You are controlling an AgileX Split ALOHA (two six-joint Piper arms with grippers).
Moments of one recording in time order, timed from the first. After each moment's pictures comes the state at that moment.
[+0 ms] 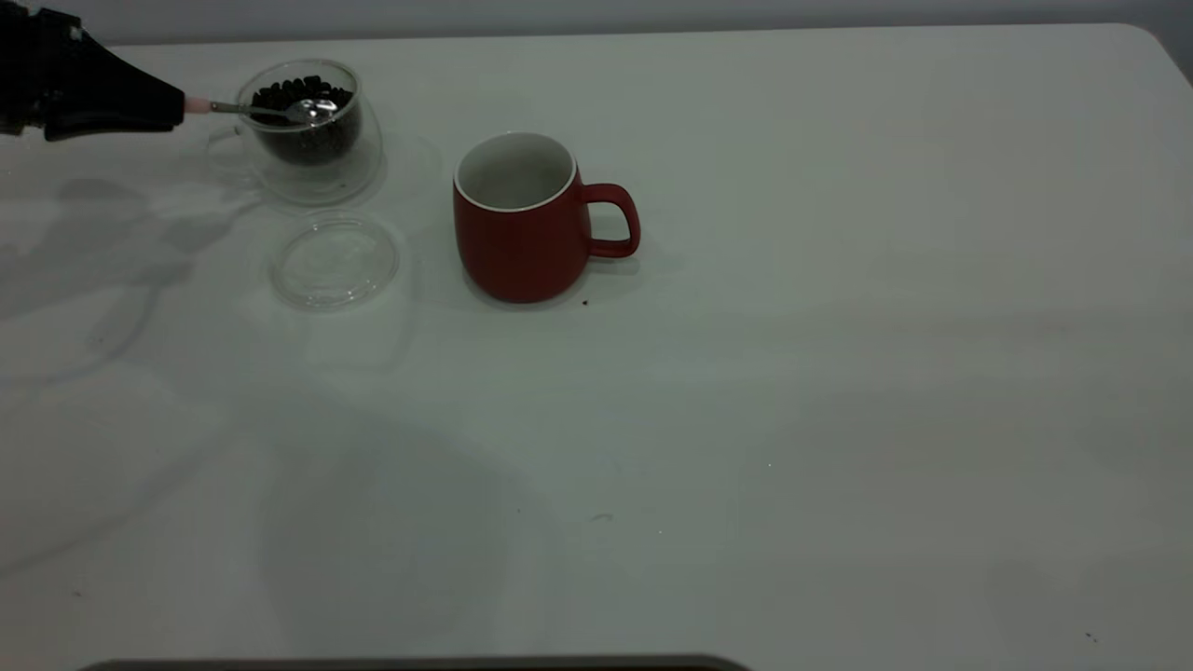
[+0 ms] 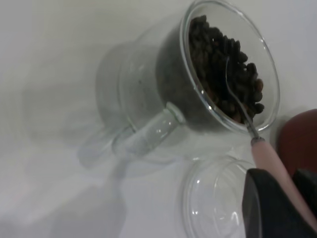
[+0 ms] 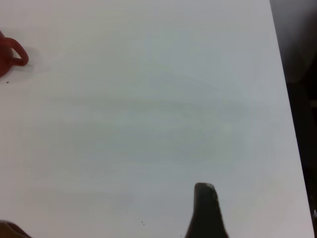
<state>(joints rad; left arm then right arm) 0.34 2.40 -1.40 -1.33 0.83 1.50 -0.02 0.03 -0.47 0.06 1.12 -0.08</state>
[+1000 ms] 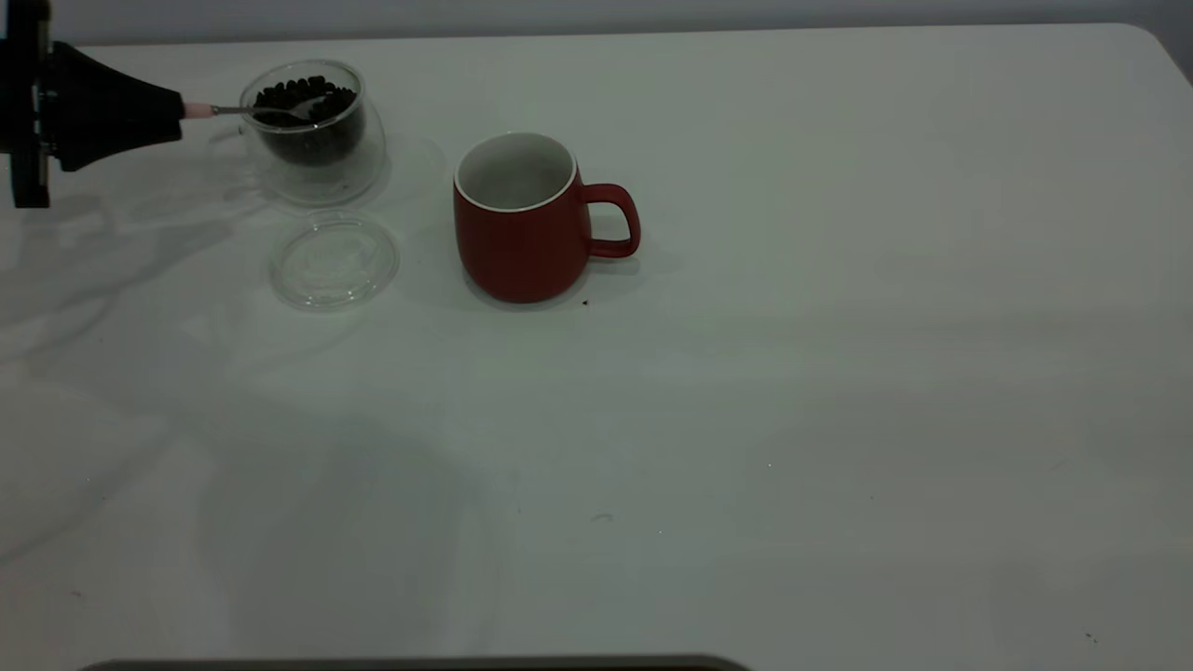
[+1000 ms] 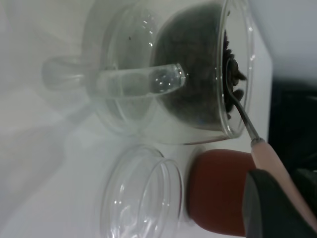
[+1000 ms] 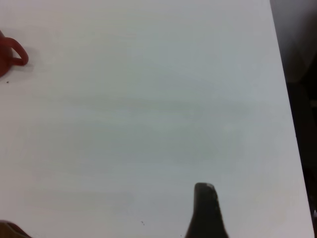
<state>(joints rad) 0.40 2.49 -1.40 -1.46 1.01 1.12 -0.02 0.03 -0.47 0.06 1.12 -0.08</state>
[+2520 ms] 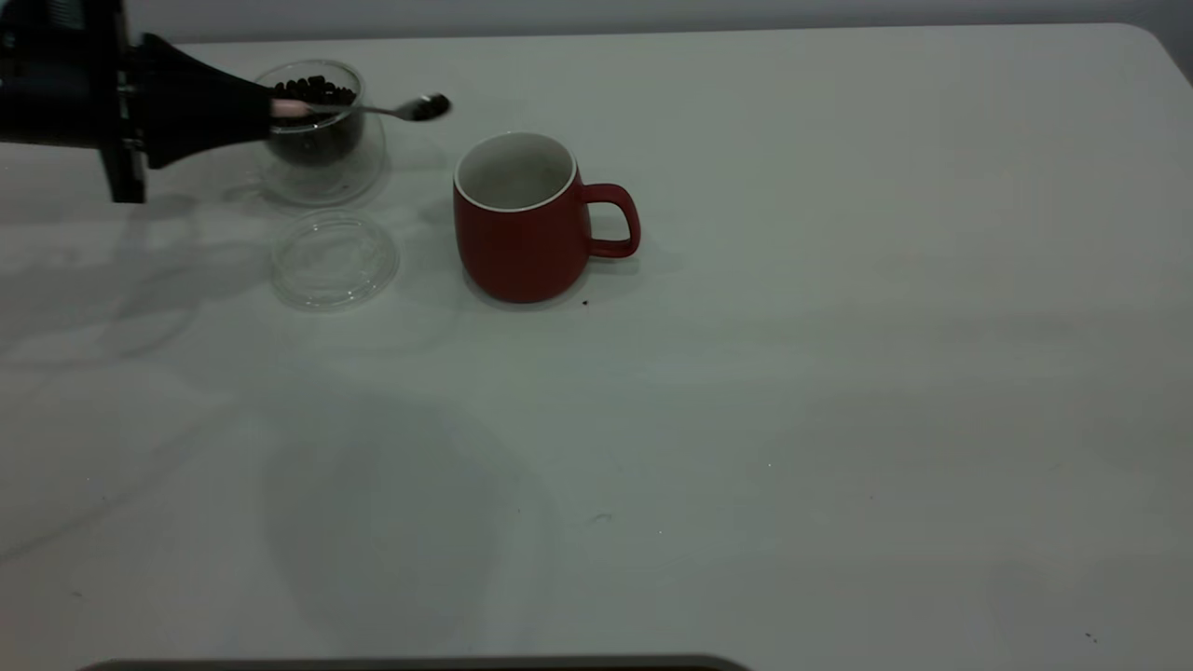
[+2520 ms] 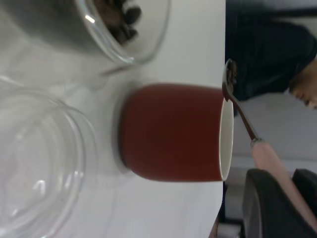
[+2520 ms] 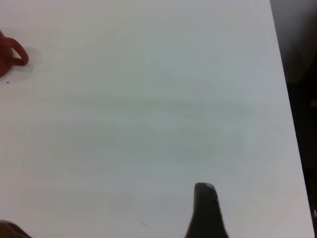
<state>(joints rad) 0.26 2.50 -1.40 -1.41 1.14 1.12 -0.02 0.03 -0.47 0.06 1.12 -0.08</state>
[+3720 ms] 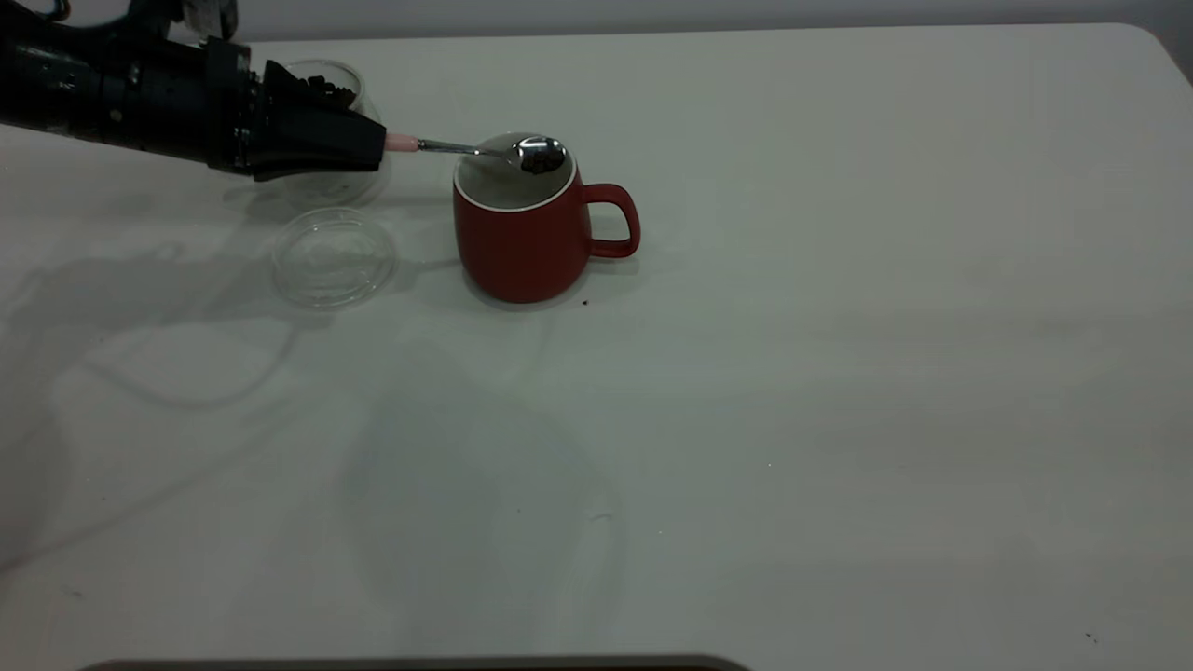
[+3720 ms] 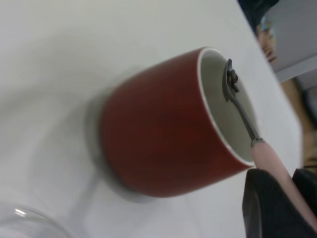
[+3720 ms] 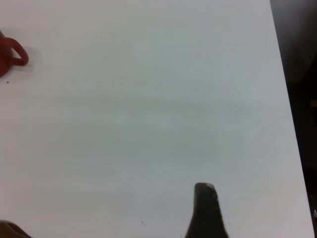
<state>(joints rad) 0.11 2.50 -1.40 -1.39 1.07 1.64 -0.02 0.03 -0.47 0.06 1.12 -0.08</state>
